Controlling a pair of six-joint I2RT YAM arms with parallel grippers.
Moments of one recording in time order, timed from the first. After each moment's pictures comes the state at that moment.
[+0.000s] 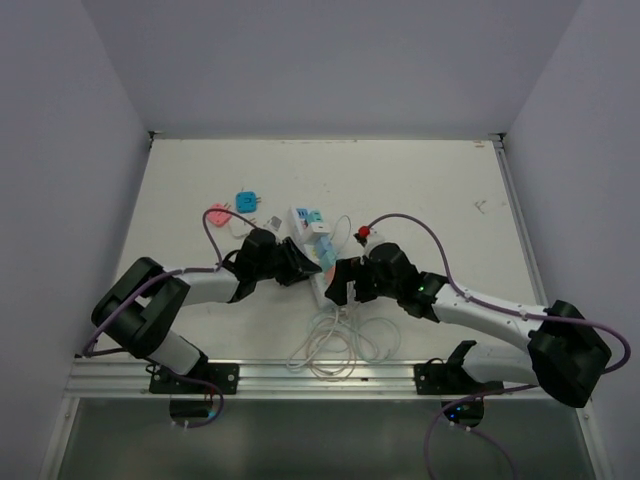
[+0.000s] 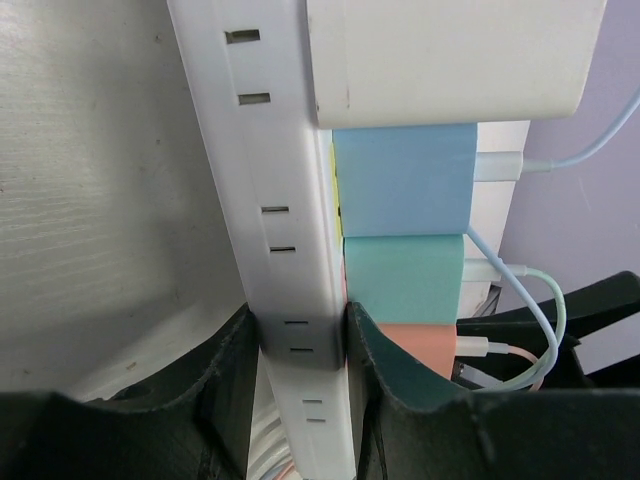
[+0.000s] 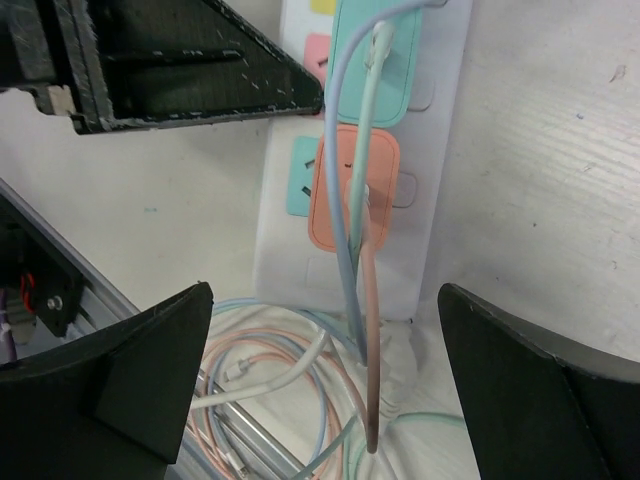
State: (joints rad) left arm -0.58 1.54 0.52 0.39 0.28 -1.09; right arm 0.83 1.22 0.57 -0.02 -0.07 0.61
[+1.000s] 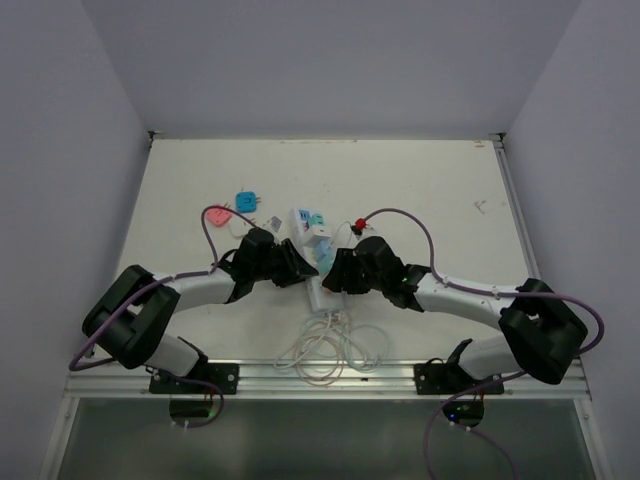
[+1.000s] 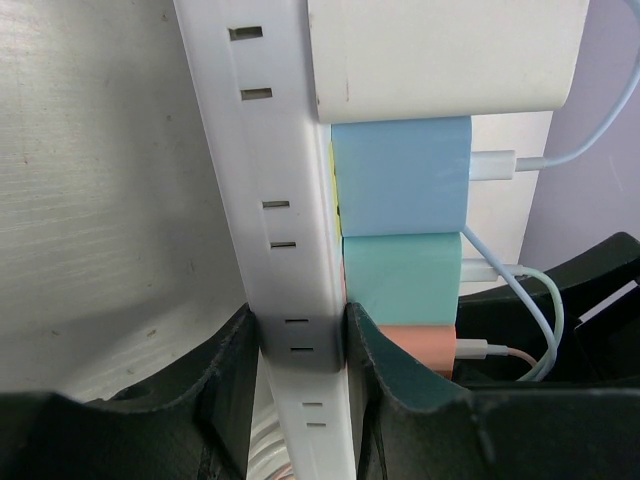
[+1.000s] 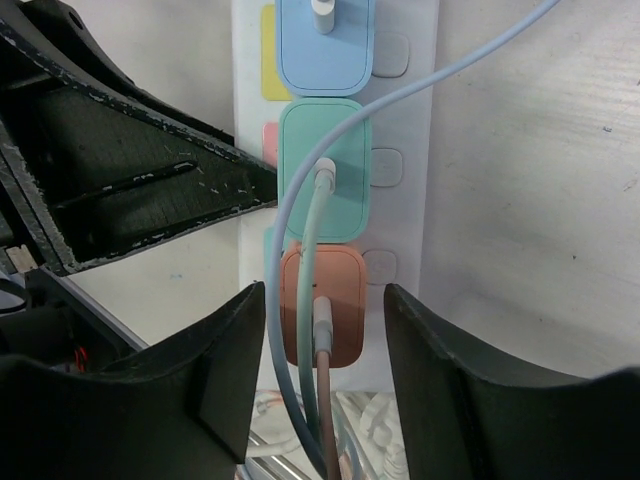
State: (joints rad) left arm -0.58 1.47 0.53 0.27 0.28 -1.01; right arm 0.83 1.36 0.64 0.04 -0.02 0.80
